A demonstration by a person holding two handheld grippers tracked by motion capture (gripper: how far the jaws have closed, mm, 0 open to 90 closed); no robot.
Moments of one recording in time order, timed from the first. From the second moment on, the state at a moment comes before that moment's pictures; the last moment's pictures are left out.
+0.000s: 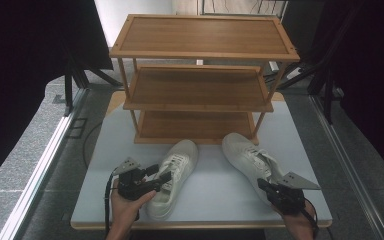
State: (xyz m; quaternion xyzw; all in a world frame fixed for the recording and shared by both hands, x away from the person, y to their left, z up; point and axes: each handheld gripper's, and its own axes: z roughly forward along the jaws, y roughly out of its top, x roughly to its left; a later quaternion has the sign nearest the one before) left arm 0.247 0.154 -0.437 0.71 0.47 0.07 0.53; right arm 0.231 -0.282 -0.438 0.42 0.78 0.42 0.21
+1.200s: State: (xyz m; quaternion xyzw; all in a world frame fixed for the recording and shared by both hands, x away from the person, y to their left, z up) left arm 0.231 0.175 -0.428 0.69 0.48 0.09 0.54; right arm 0.242 -0.327 -0.415 0.44 0.71 0.49 0.24
